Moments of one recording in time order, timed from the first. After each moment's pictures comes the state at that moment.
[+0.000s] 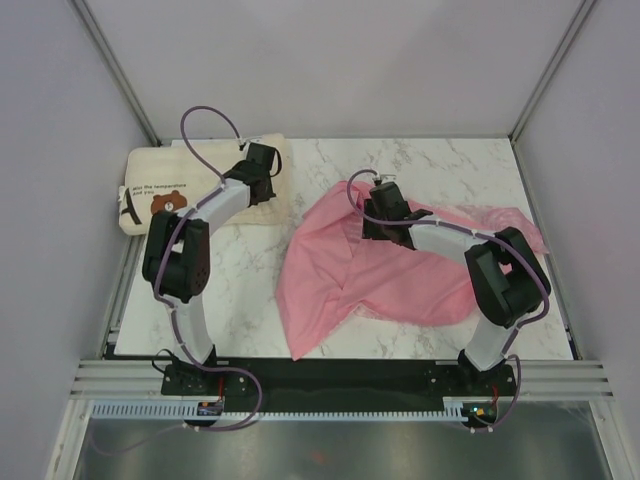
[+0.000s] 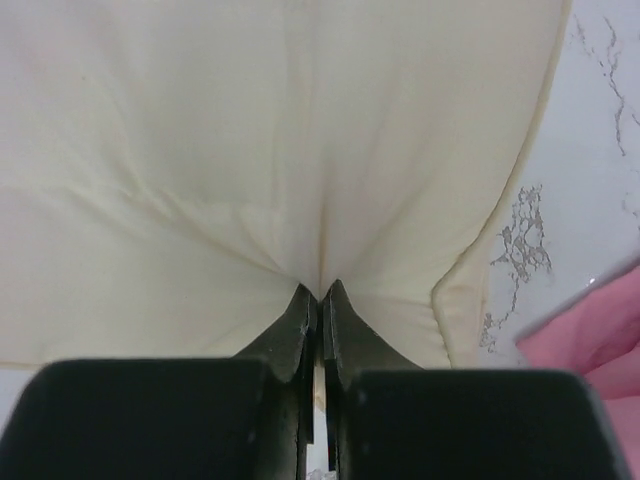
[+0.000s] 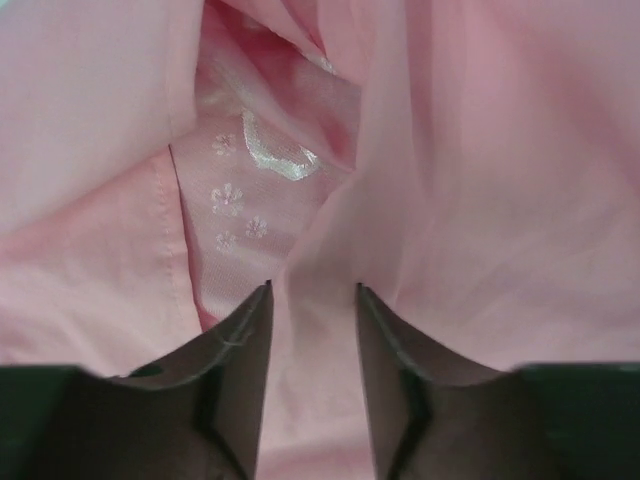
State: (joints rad) left arm -0.31 1.95 1.46 -0.38 -0.37 -0.36; right arm 0.51 1.76 1.07 -0.13 0.16 0.44
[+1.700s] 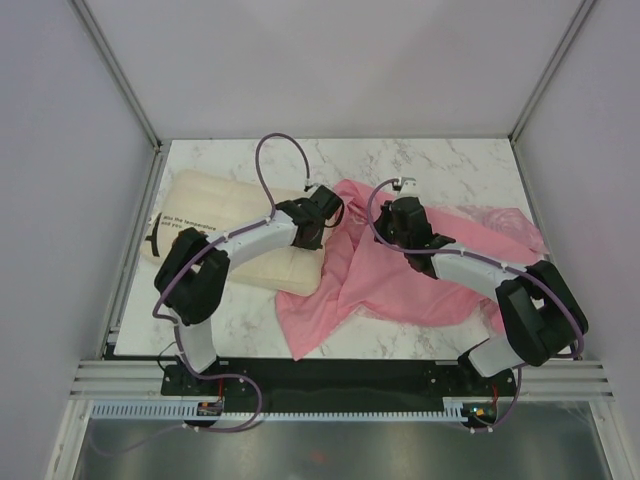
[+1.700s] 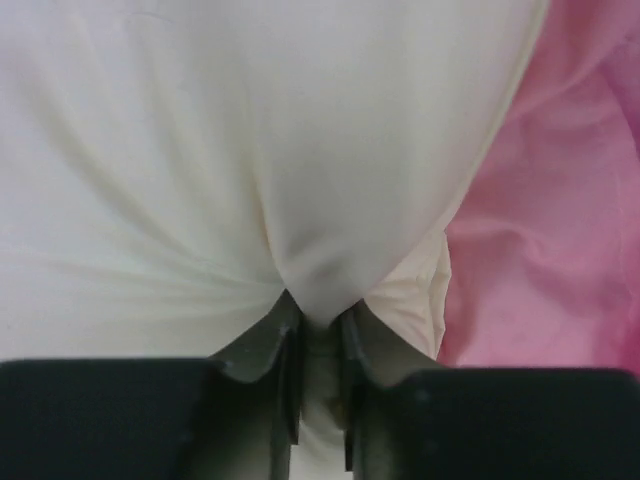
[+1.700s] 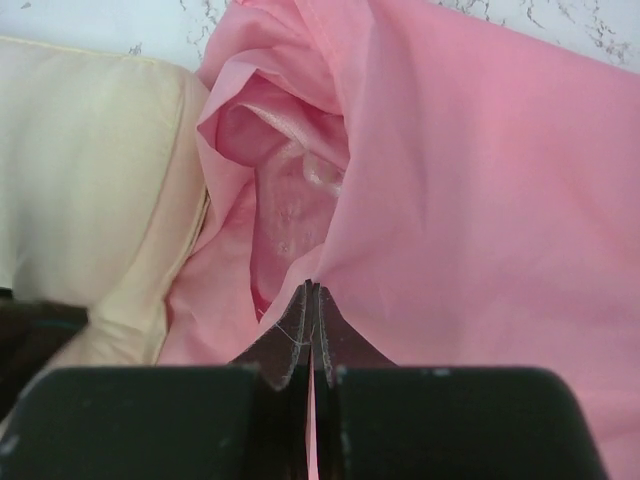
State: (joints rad) left arm -0.75 1.84 1.33 -0.60 -0.39 -0.45; right arm 0.52 1.50 0.77 0.19 0.16 0.48
